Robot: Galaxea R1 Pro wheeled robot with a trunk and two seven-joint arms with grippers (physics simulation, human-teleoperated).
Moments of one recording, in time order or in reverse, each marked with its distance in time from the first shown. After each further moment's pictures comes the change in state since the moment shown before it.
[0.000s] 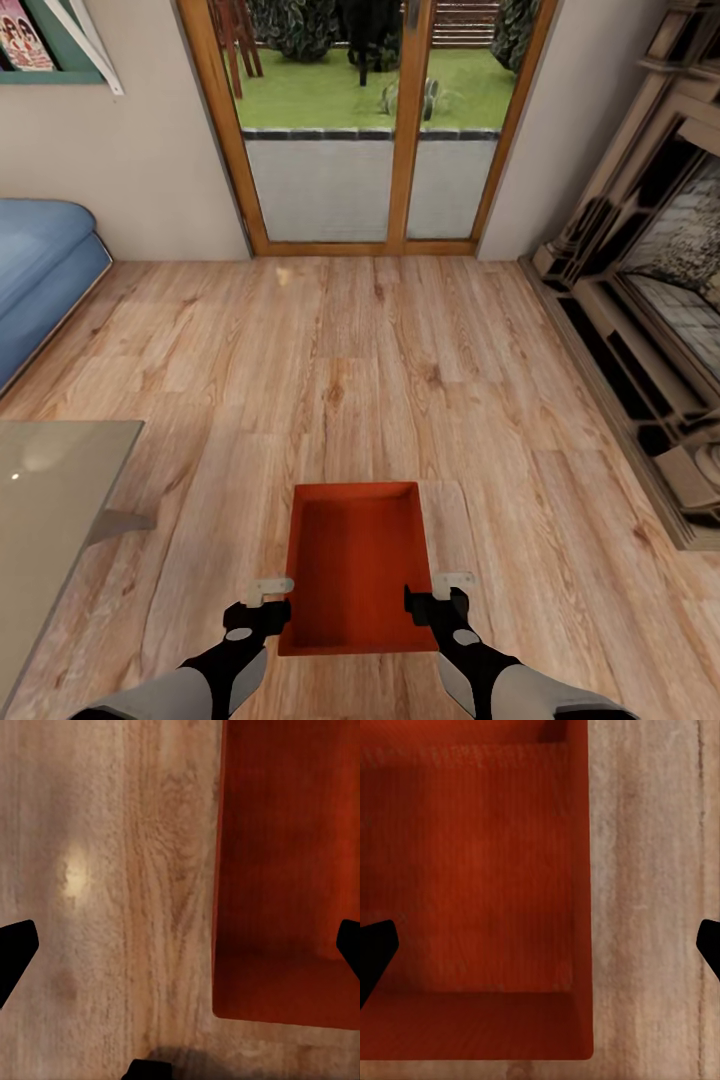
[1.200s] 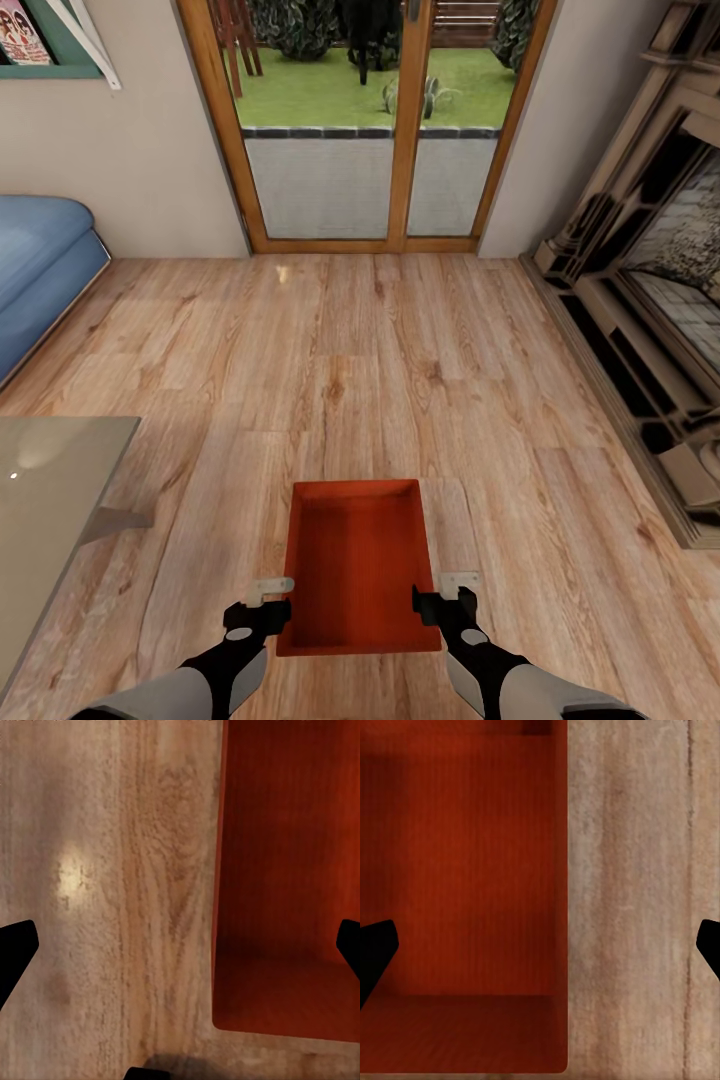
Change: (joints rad) left arm -0.001 0.000 0.000 0.000 0.002 -0.001 0.000; right arm 0.000 -0.025 0.007 0.000 0.012 0.000 0.001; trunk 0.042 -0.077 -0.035
